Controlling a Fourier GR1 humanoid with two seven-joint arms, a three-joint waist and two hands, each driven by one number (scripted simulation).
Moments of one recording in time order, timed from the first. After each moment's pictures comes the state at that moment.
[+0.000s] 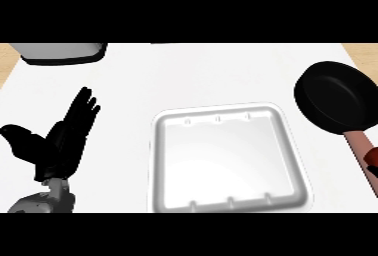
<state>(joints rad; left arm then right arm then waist) -0.09 0.15 -0.02 -1.73 0.11 0.14 0.34 -0.04 -0.63 -0.24 -1.59 0.65 0.40 0.43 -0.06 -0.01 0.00</state>
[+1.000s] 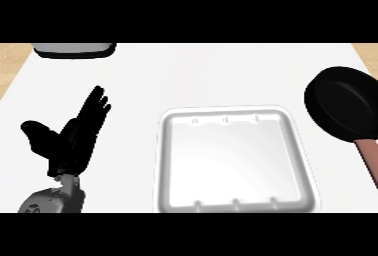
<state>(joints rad) -0.12 0.12 -0.05 -1.69 0.08 0.12 0.33 -0.07 -0.92 -0.83 -1.81 0.27 0.49 0.22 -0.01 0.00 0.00</state>
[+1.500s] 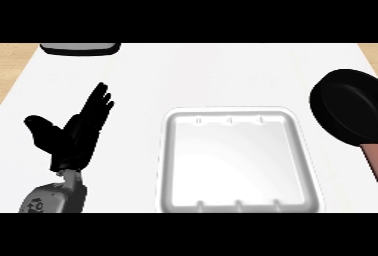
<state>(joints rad) -0.15 0.11 -0.04 -1.67 0.08 0.09 0.33 -0.36 -1.04 -0.62 -1.64 0.22 0.46 0.42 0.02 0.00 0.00</state>
